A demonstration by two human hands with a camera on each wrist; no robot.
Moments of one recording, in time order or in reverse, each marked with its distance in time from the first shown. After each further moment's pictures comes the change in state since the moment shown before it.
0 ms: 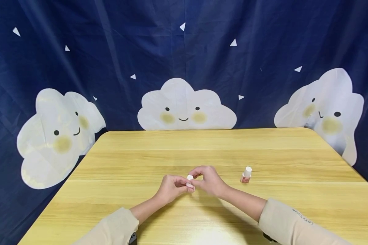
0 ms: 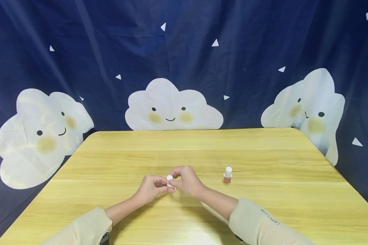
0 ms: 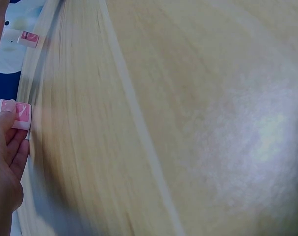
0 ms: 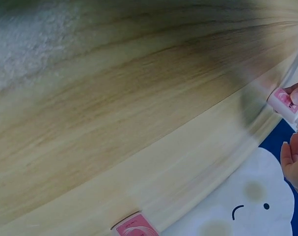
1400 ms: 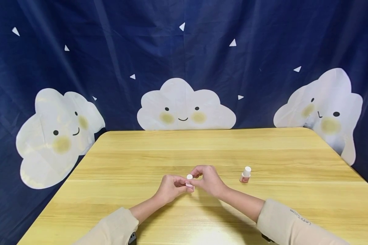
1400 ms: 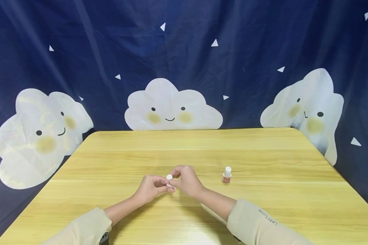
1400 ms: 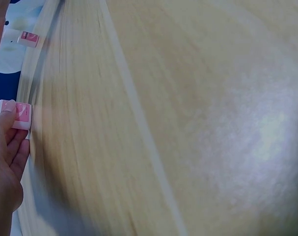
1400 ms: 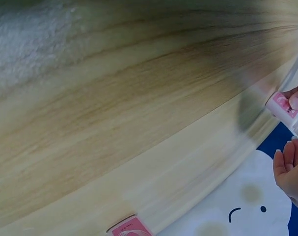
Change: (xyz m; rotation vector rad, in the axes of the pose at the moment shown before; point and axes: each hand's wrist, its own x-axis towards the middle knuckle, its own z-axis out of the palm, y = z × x) left_hand -0.001 0.000 -0.001 0.010 0.000 0.022; right_hand 0.000 -0.001 0.002 0.035 0.066 0.052
